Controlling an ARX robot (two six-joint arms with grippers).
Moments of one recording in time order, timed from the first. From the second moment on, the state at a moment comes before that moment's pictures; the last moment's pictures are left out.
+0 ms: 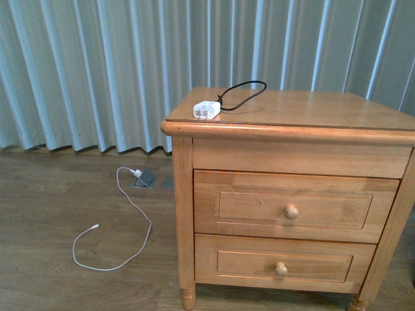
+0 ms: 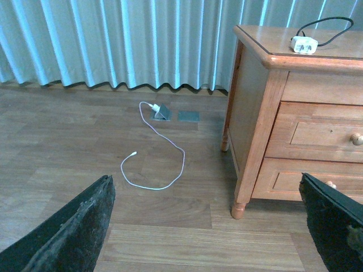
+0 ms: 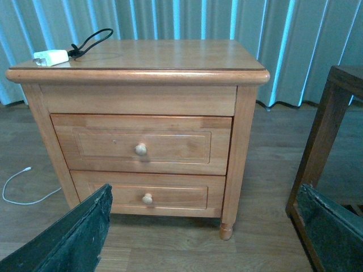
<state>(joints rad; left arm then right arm) 0.00 0.00 0.01 0.00 0.00 0.00 0.00 0.00 0.01 0.00 0.00 0.00</state>
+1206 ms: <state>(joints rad) 0.00 0.00 0.01 0.00 0.00 0.00 0.34 1.59 0.58 0.67 0.16 0.12</state>
